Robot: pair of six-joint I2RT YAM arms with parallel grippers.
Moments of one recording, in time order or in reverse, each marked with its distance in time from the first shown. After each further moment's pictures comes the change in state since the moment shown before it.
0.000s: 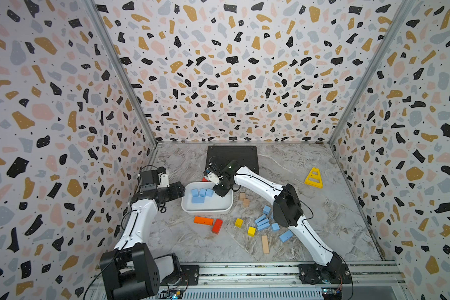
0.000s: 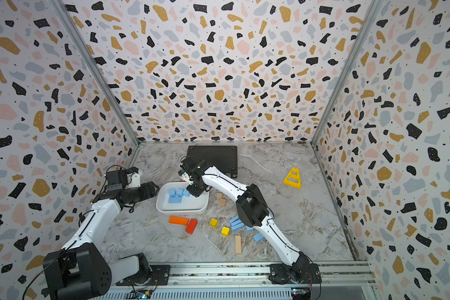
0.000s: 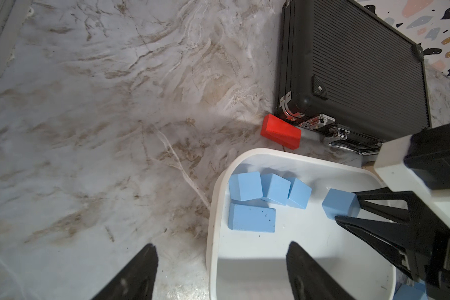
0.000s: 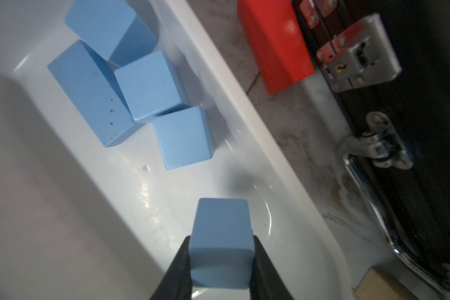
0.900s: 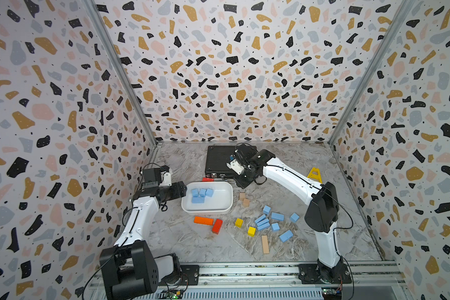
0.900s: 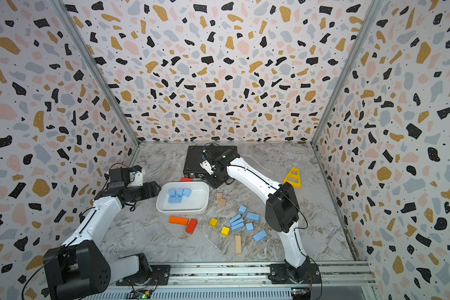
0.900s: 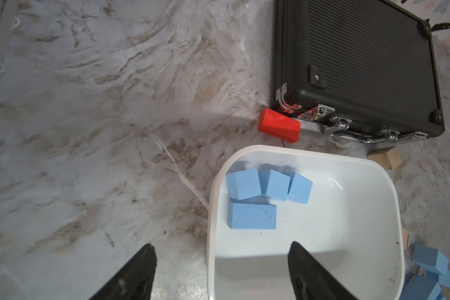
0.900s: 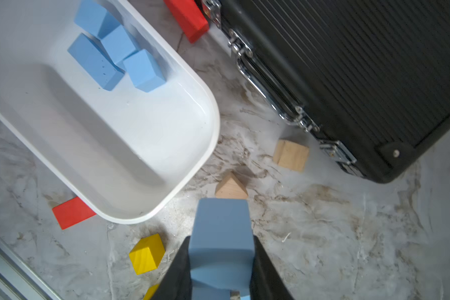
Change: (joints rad) left arm -0.019 0.025 0.028 -0.024 -0.025 0.034; right arm -0.107 -0.411 -0.358 -0.006 -0.001 0.065
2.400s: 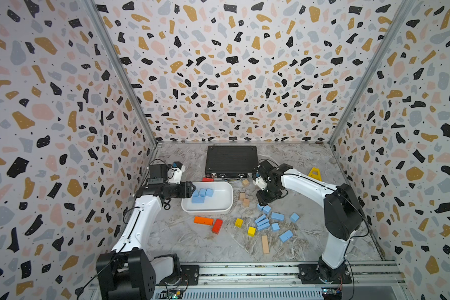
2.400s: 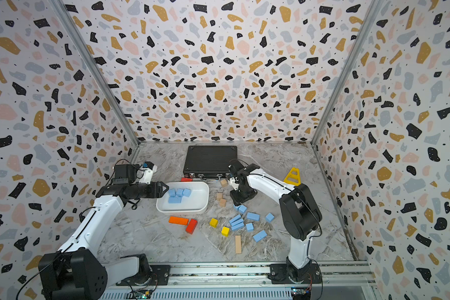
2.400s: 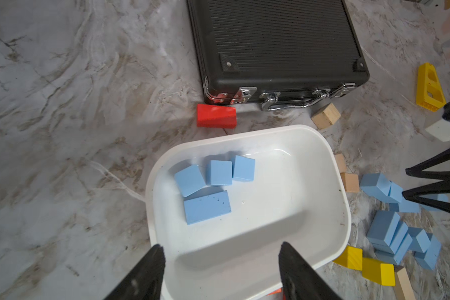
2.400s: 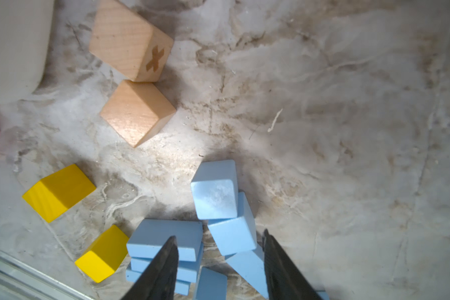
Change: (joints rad) left arm -0.122 -0.030 0.075 -0.097 0.097 0.159; right arm -0.149 -0.235 -0.620 0.109 -0.045 0.085
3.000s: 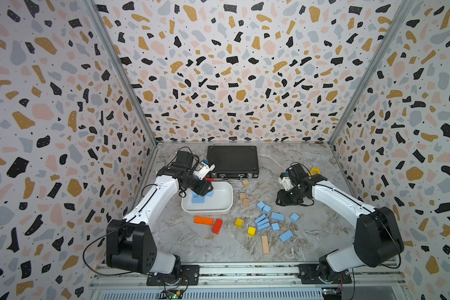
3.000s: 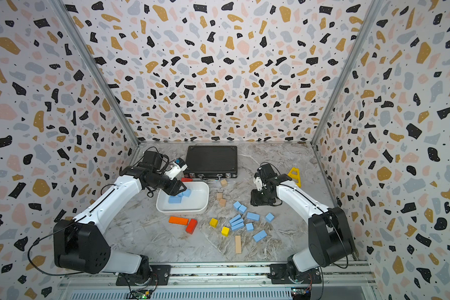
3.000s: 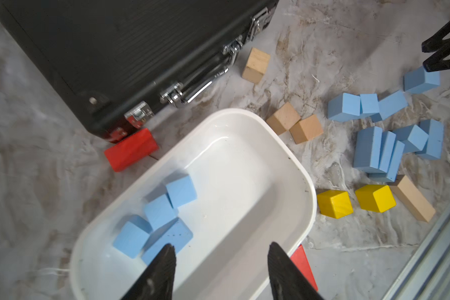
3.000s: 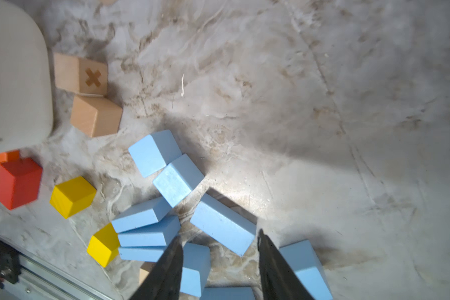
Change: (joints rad) left arm -0.274 0.218 0.215 -0.172 0.000 0.302; right arm -0.232 -0.343 -0.352 0.158 -0.119 0.140
